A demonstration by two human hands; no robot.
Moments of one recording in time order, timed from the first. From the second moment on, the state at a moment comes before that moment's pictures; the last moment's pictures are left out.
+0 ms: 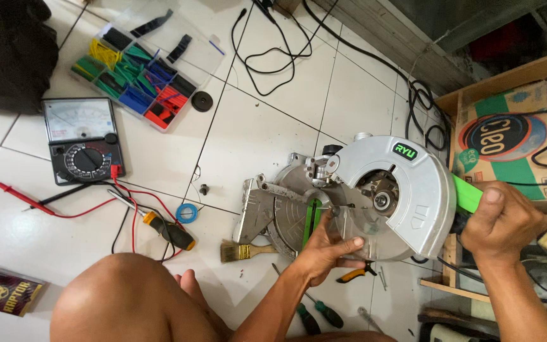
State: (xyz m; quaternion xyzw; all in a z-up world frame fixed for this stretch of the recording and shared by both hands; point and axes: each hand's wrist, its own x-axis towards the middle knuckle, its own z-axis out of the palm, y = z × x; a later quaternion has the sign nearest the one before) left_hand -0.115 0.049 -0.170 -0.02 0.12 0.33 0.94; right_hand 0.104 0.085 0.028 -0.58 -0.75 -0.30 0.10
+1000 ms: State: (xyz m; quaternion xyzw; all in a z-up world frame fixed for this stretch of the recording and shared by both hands) left_hand -0.110 0.001 -0.120 0.22 0.45 0.34 0.80; right_hand 0.107 0.059 0.010 -0.57 -0.76 -0.28 0.13
